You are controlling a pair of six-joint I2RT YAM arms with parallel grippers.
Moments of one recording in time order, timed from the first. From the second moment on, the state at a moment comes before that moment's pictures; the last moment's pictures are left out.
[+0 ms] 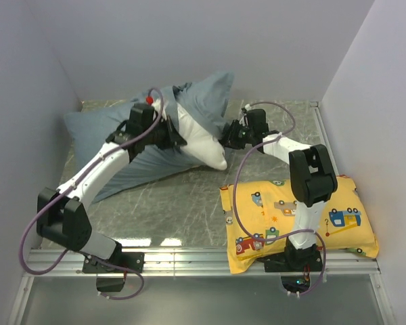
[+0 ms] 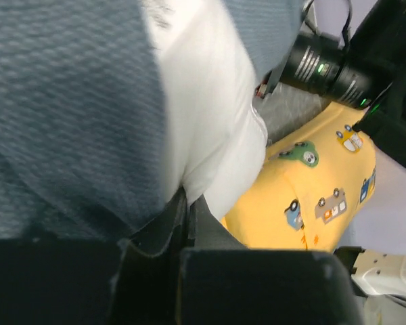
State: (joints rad) left arm -0.39 1.50 1.33 -0.41 0.36 -0.57; right arm 0.28 1.92 1.26 -0.01 -0.42 0.65
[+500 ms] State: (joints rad) left arm -0.50 1.43 0.85 0.02 0.24 -0.76; right arm 0.22 1.77 1.22 -0.06 -0.30 0.57
